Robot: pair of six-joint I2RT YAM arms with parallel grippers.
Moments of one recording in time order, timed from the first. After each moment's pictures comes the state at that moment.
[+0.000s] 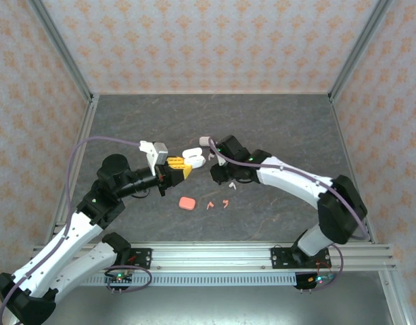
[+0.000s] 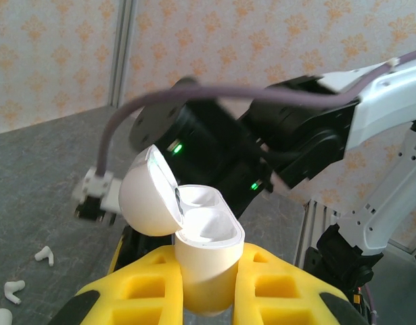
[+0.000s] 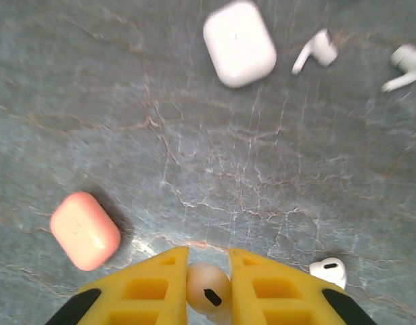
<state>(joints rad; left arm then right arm) -0.53 0.73 0.72 -0.09 0.55 -0.25 0.77 1.51 1.10 -0.55 -0.08 0.31</state>
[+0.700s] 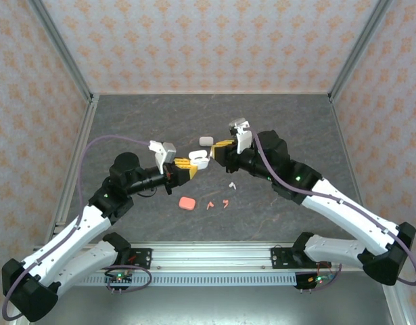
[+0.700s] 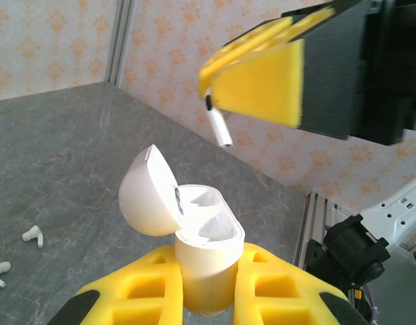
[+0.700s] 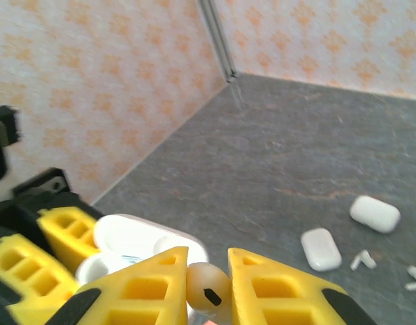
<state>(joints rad) -0.53 0.82 0.66 0.02 0.56 -0.28 0.85 1.07 1.08 -0.29 -0.07 0.33</state>
